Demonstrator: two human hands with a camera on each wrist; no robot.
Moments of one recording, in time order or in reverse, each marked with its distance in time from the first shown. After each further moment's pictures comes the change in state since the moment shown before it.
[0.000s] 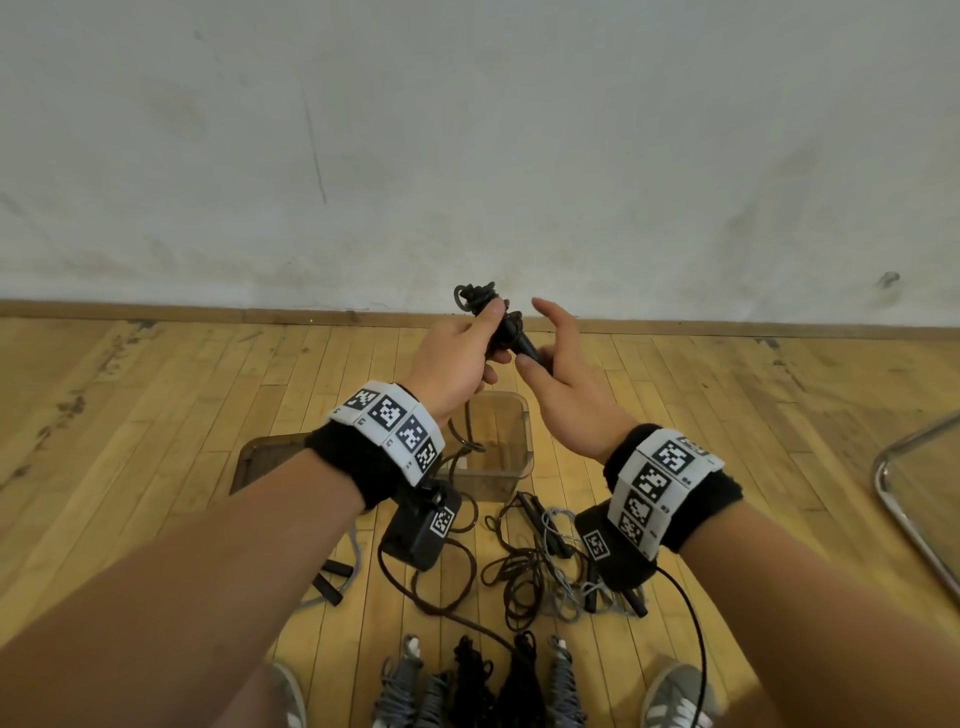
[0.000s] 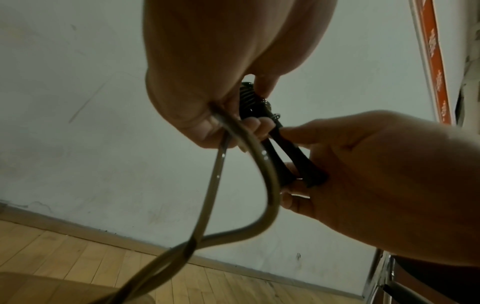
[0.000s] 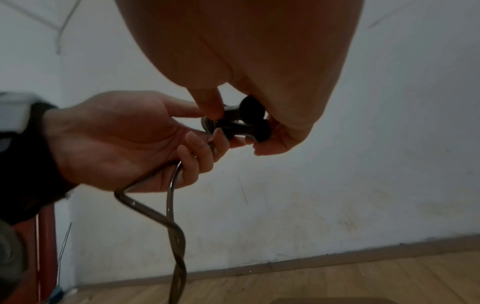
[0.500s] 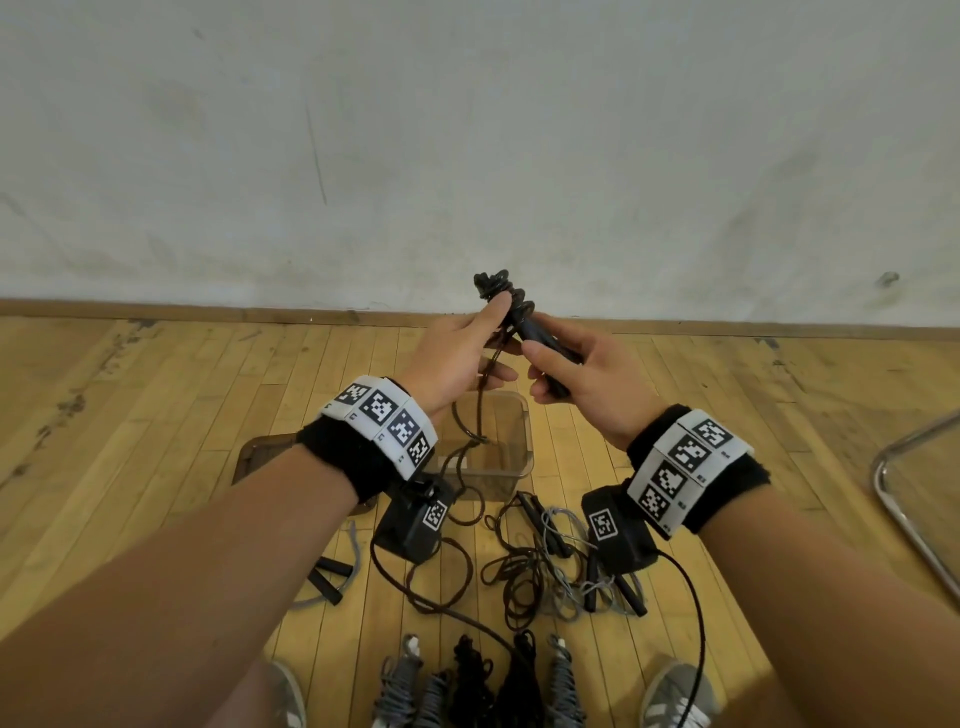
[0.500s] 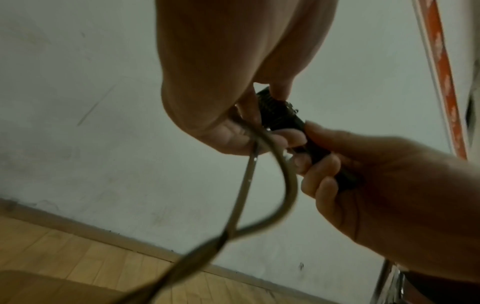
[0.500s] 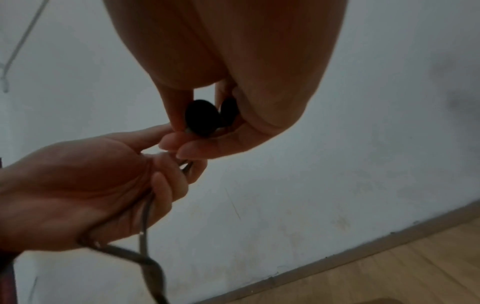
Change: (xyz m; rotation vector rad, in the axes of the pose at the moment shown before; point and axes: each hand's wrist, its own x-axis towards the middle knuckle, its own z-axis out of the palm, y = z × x) left_hand -0.004 0.008 -0.004 -0.090 -0.131 -0.016; right_hand 0.001 -0.005 -0.020 0.385 -0.042 0.106
